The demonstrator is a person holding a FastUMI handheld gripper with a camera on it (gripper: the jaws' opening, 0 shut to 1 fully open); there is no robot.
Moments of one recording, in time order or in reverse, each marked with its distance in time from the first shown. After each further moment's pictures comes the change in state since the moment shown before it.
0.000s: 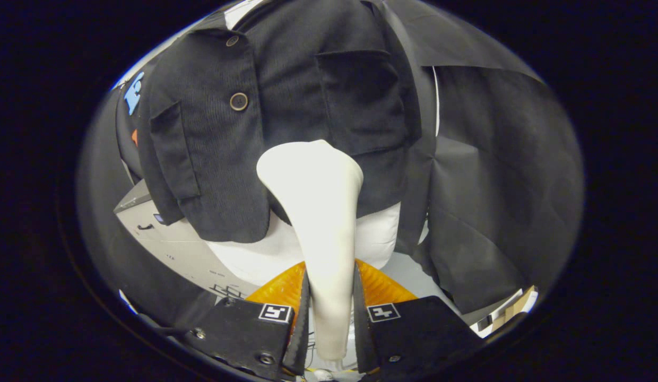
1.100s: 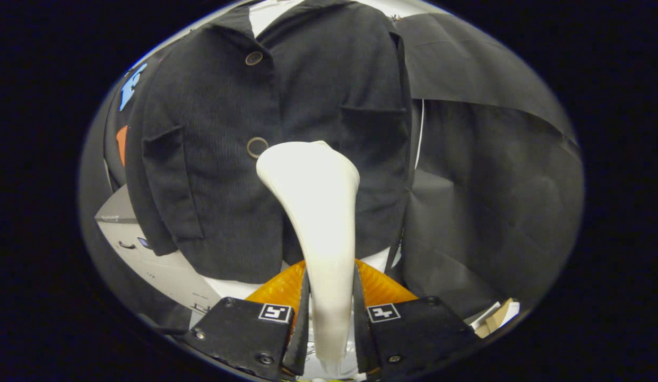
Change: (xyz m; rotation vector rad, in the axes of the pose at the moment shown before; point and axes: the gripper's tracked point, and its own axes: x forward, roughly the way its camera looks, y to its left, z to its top) arm 0.005 0.022 0.047 -0.052 -0.109 -0.168
